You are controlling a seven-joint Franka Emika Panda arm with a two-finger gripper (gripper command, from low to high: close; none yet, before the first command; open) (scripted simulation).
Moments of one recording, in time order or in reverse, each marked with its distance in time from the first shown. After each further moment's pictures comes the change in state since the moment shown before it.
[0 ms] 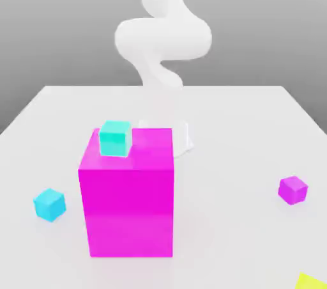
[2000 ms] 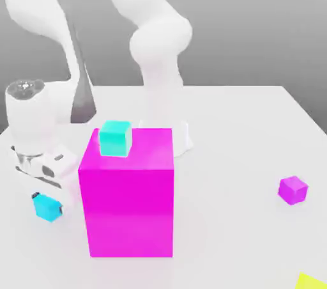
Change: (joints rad) arm 1.107 0.135 -1.742 -0.156 -1.069 0.303 -1.554
